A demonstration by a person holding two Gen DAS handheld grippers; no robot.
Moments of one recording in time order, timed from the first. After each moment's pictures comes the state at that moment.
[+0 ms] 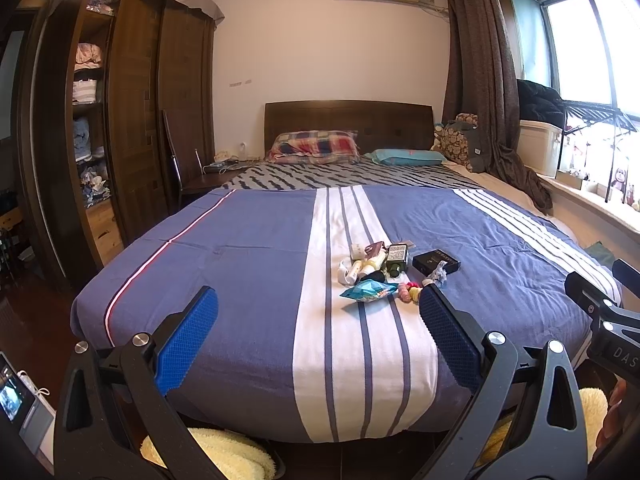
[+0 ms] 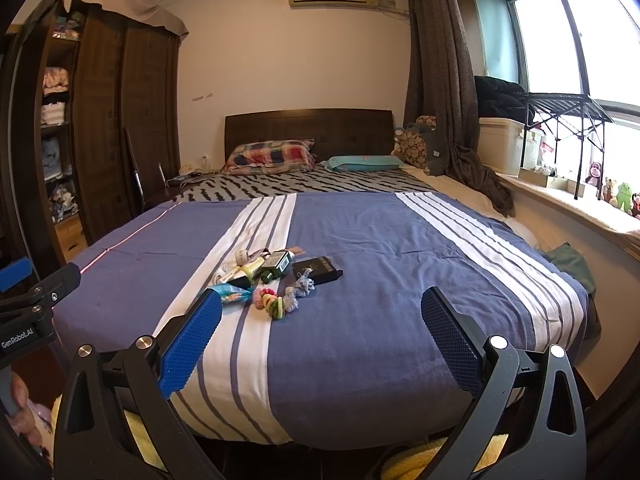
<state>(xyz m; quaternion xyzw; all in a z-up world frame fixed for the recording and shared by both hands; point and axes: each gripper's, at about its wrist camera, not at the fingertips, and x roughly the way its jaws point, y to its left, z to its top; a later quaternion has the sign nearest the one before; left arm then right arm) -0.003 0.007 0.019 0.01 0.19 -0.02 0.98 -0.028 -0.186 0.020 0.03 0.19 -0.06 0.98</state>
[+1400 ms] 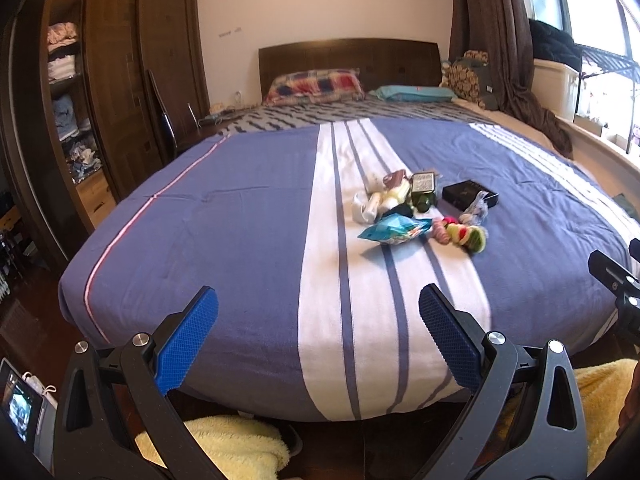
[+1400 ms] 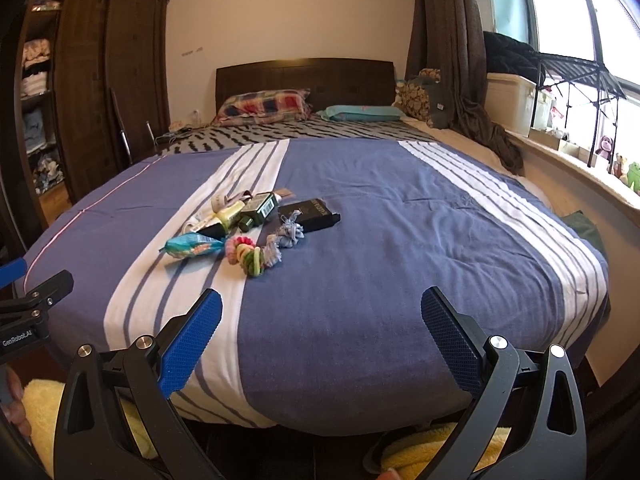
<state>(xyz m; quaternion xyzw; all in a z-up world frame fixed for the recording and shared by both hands) 0.082 0.009 -0.058 0.05 0.30 -0.01 0.95 0.044 -0.200 -0.049 0.04 0.27 -0.06 0.96</state>
